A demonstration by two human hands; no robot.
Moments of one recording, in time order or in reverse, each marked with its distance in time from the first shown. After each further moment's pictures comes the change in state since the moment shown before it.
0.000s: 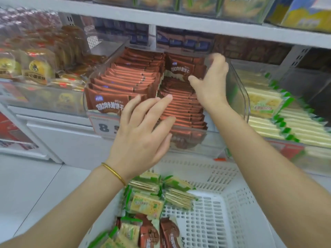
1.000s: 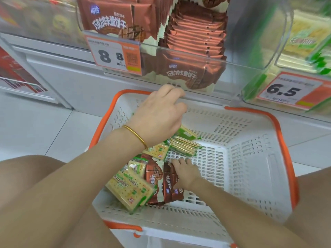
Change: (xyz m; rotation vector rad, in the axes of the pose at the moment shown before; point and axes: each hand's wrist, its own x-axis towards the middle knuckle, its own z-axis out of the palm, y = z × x) left_hand -0.053 0.045 0.025 -0.262 -0.521 -0.060; right_hand -0.320 0.187 0.053 -0.748 -1.394 -0.052
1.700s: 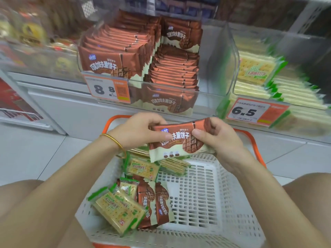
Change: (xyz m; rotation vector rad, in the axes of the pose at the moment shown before) left_hand 0.007 0.008 -0.051 -0.884 -0.255 -0.460; right_hand -0.147 0.032 -0.191 1.495 0.596 -0.240
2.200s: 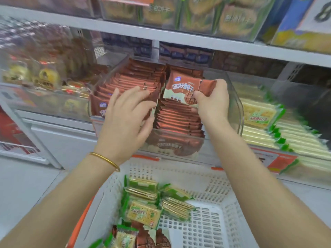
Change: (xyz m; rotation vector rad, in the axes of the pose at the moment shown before) left_hand 0.037 0.001 -0.074 0.807 0.751 0.493; right_hand 0.136 -0.105 0.040 -0.316 0.591 -0.388
